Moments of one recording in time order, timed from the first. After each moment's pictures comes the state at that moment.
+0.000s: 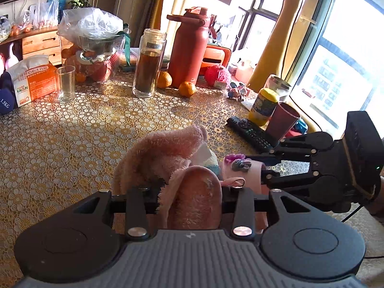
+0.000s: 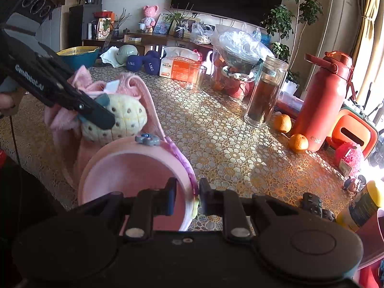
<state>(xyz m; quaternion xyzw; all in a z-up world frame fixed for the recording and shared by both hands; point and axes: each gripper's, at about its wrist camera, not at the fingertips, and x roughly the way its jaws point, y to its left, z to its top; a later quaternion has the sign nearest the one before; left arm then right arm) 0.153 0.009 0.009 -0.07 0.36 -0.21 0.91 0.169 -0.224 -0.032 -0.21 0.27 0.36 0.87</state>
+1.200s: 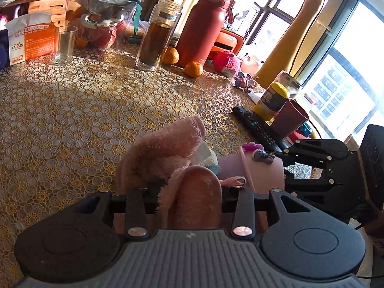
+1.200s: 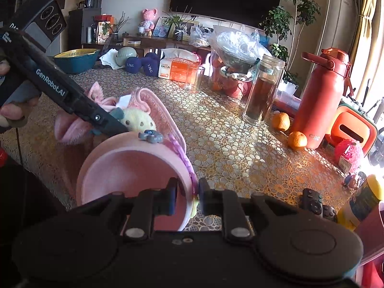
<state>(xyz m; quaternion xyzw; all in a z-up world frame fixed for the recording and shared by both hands) 0.180 0.008 -0.039 -0.13 0.41 -0.20 0.88 0.165 -0.232 -0.035 -0.19 0.27 0.36 0.87</state>
